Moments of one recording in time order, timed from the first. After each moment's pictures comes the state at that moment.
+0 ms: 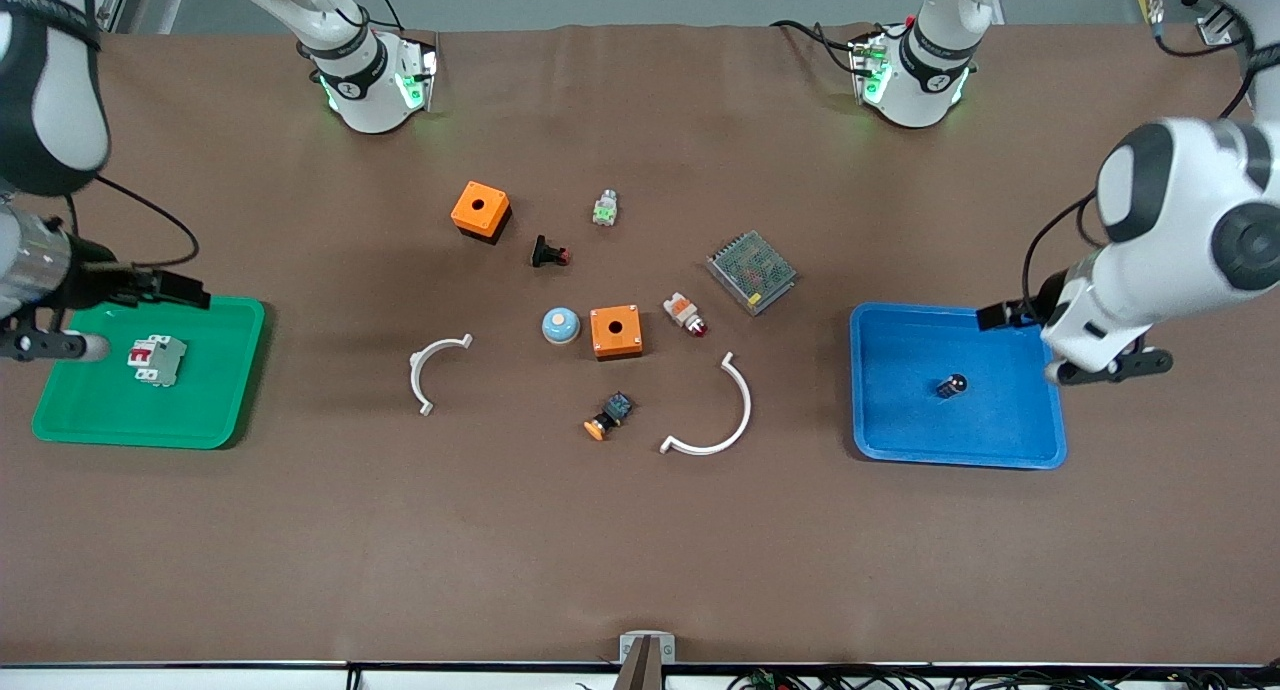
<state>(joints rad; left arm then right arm) 0.01 0.13 -0.08 -1.83 0.01 1.79 -0.19 -0.01 0.11 -0.10 -1.66 0.03 1.58 -0.06</state>
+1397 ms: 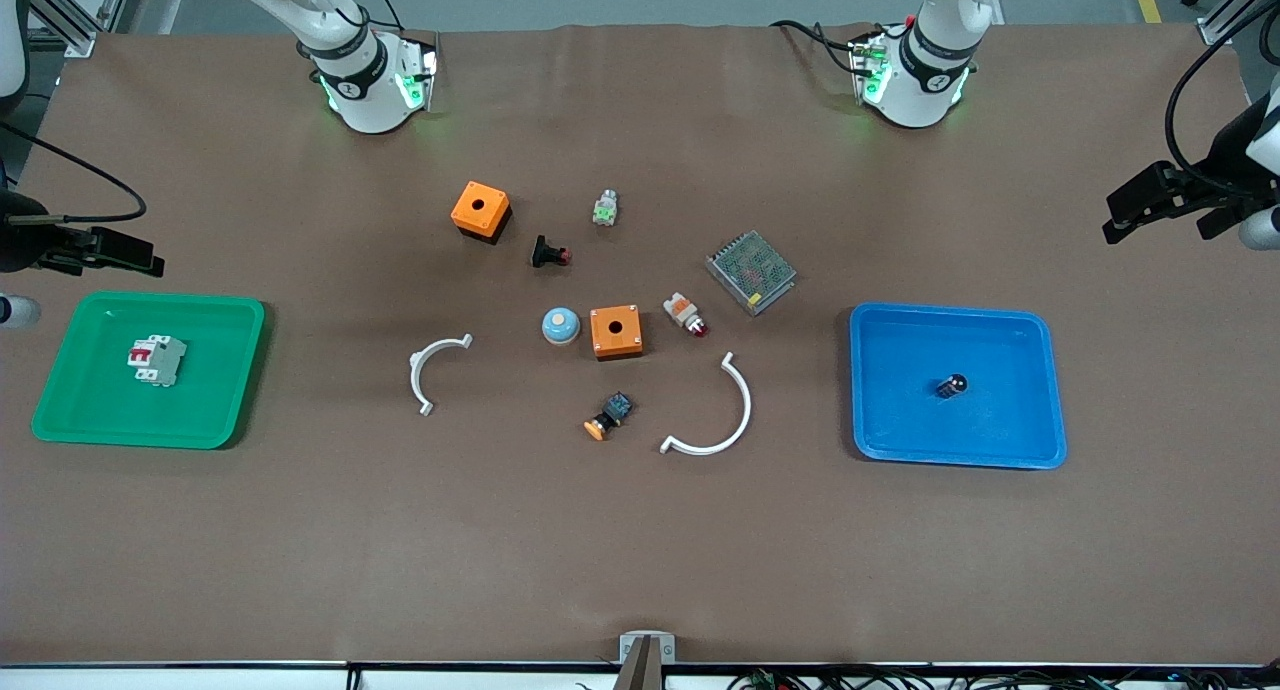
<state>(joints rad) 0.03 0.00 -0.08 -1.54 0.00 1.57 -0.08 -0.01 0.14 -0.09 -1.50 0.03 1.47 -0.06</state>
